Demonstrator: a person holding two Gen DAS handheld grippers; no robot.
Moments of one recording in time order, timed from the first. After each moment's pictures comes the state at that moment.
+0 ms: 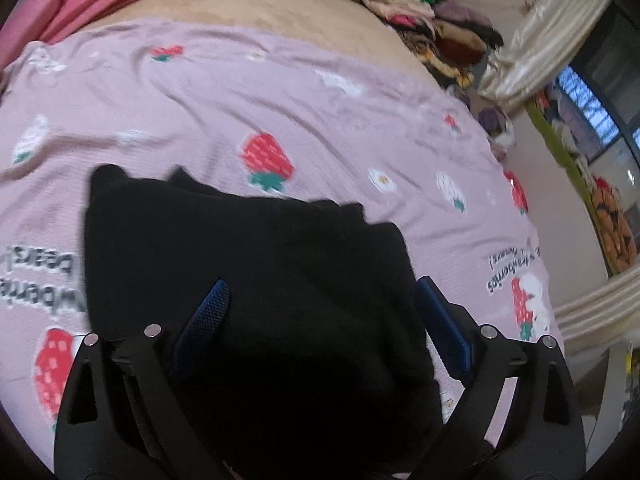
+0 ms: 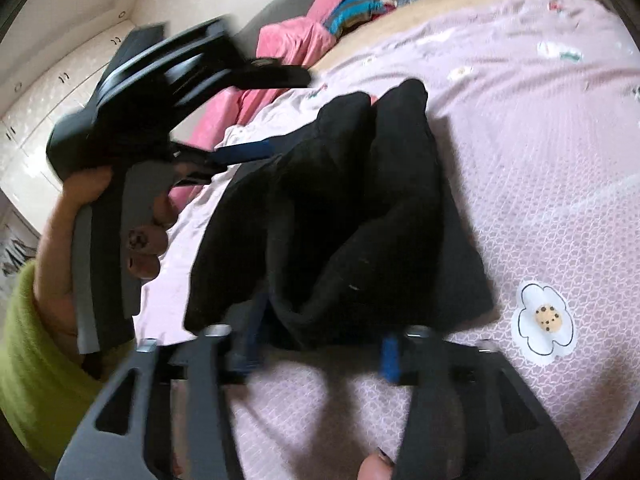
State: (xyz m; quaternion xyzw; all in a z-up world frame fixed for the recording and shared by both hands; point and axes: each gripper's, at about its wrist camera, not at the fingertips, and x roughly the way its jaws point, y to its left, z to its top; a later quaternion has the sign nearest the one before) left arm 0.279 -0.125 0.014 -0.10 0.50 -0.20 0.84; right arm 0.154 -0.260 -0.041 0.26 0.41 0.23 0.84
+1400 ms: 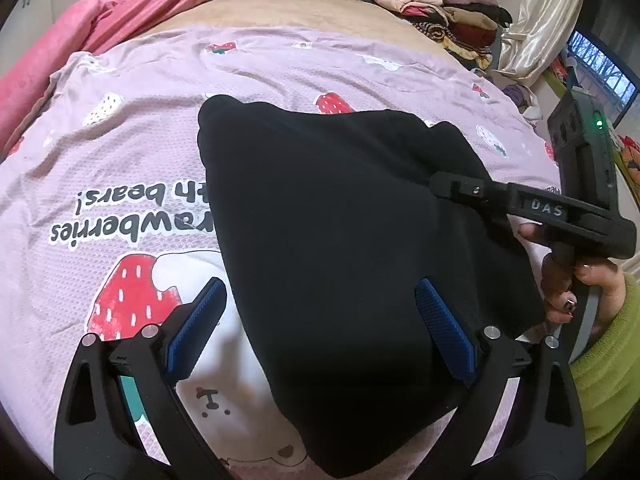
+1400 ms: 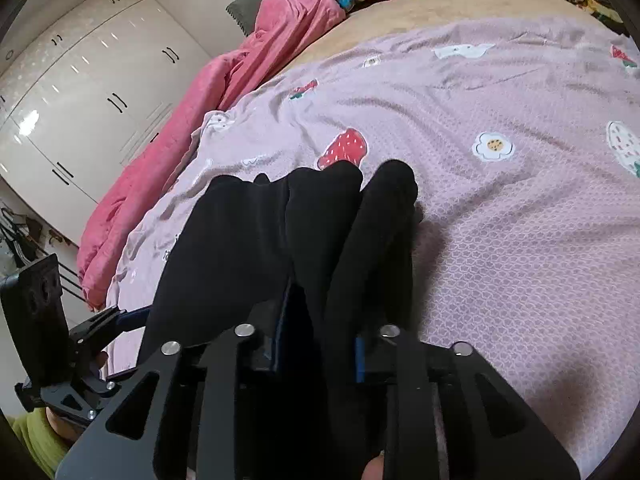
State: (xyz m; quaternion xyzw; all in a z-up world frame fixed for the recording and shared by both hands) left arm 0.215 -0.083 -0.017 -0.02 0.49 -0.16 0.86; right arm 0.290 -0.274 -0.035 0.18 0.46 0.24 0.84
